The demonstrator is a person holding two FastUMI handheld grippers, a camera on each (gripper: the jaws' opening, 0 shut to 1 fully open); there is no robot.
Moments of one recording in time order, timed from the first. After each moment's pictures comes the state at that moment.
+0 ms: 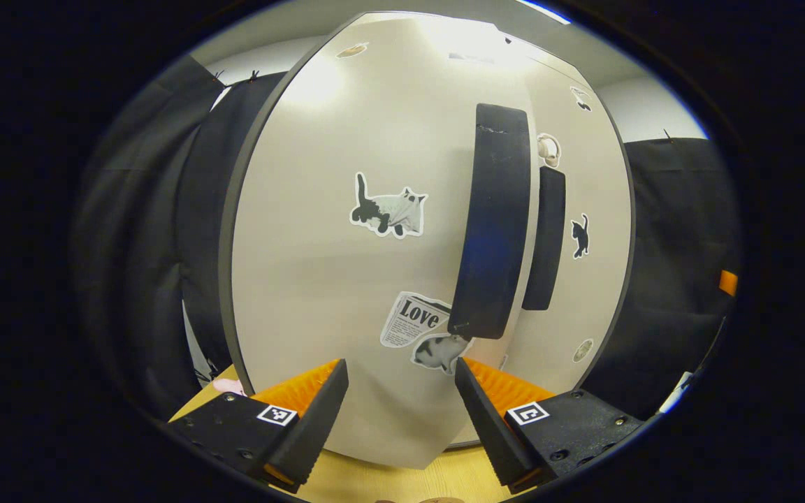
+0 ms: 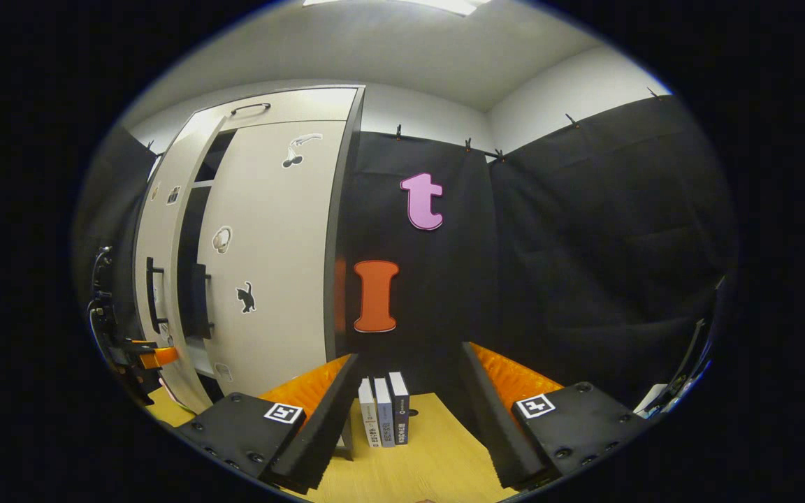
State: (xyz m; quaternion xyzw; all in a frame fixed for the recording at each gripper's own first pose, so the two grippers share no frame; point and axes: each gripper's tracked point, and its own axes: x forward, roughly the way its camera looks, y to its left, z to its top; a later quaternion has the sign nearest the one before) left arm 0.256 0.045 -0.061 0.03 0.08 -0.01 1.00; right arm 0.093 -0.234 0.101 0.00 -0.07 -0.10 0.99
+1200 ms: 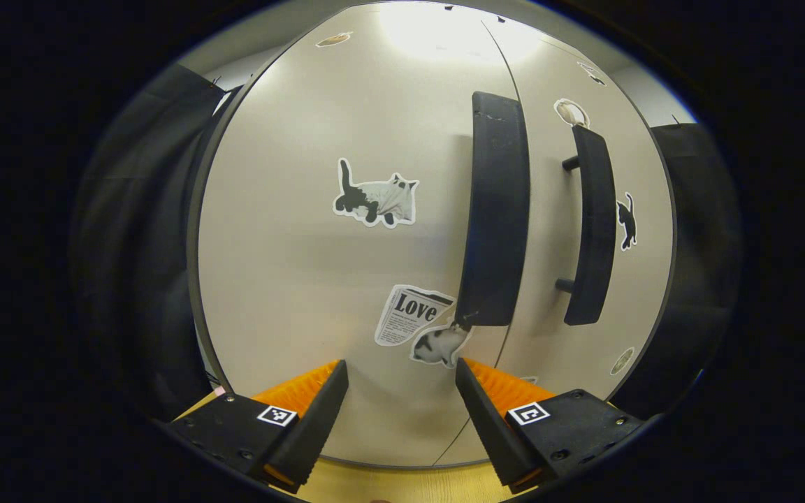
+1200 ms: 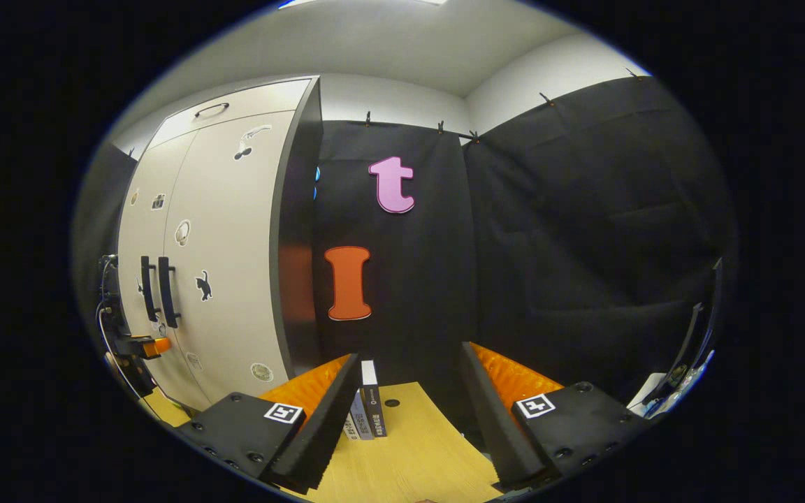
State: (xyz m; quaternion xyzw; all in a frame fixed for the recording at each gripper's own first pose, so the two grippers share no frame) left arm 0.258 0.054 -0.071 0.05 0.09 0.05 0.99; right arm 0.092 -0.306 0.076 0.03 -0.04 -0.12 0.99
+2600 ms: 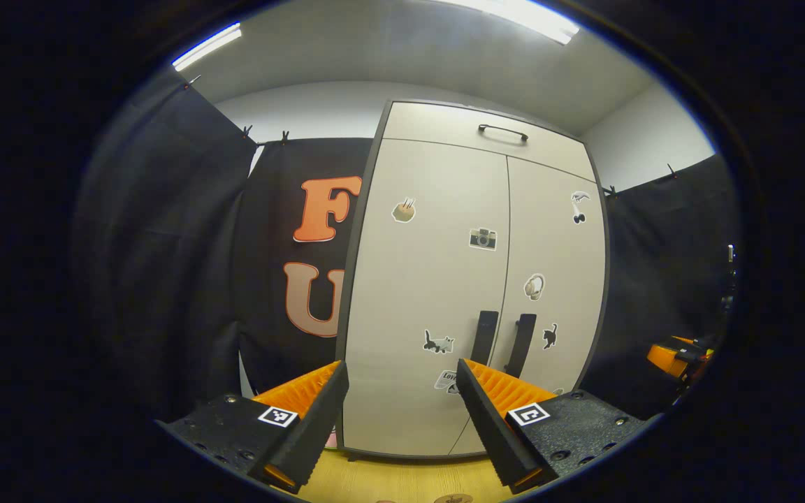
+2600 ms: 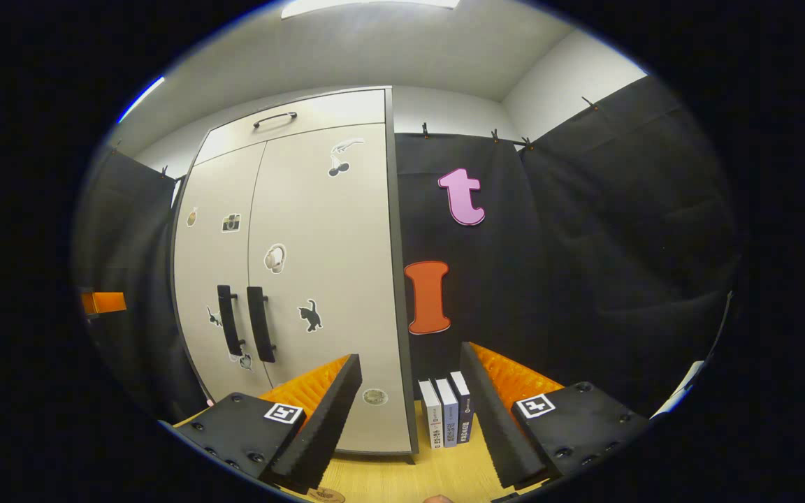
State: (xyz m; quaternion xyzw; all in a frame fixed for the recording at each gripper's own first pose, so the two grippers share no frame) left arm 0.060 0.092 0.141 0.04 -0.02 0.02 1.00; right arm 0.099 -0.136 0.111 0.05 -0.07 -0.02 1.00
